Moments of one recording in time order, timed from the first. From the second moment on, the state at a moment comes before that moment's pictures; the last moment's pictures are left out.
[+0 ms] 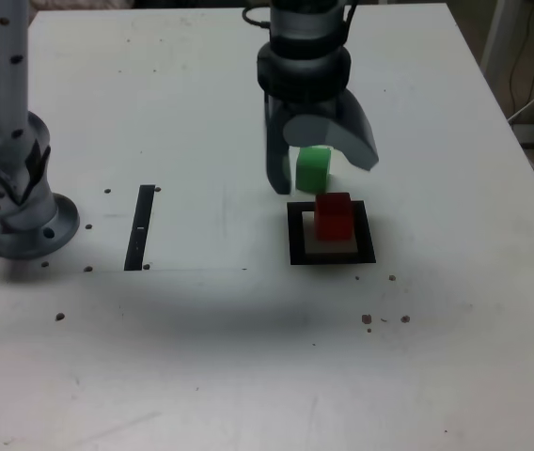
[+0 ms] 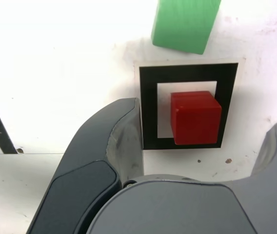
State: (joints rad) arm -0.04 1.86 -1.38 1.12 0.09 -0.05
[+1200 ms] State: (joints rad) arm 0.41 2.10 -1.66 1.25 0.09 -0.07
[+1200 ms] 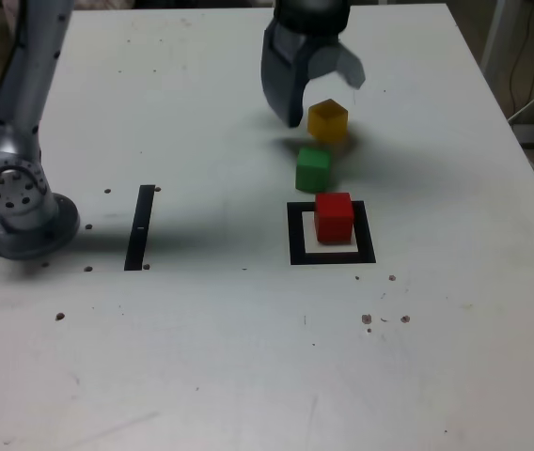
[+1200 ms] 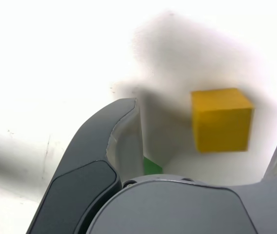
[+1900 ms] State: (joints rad) arm 0.41 2.23 -1.79 1.26 0.08 -0.11
